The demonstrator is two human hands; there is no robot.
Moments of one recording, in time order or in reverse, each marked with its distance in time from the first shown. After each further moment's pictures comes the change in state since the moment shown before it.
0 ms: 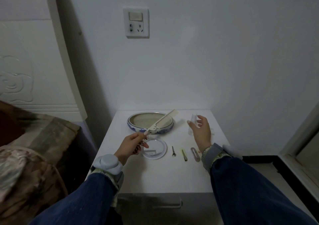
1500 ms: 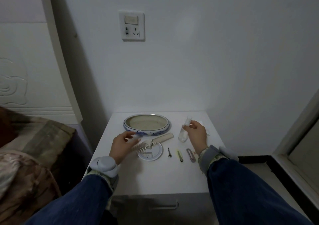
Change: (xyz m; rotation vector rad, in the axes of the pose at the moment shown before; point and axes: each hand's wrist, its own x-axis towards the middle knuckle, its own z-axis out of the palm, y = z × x) left_hand 0.009 -0.012 -0.011 0.405 0.241 0.224; right_hand -0.008 -0.004 -0.006 -0.011 -0.046 0.000
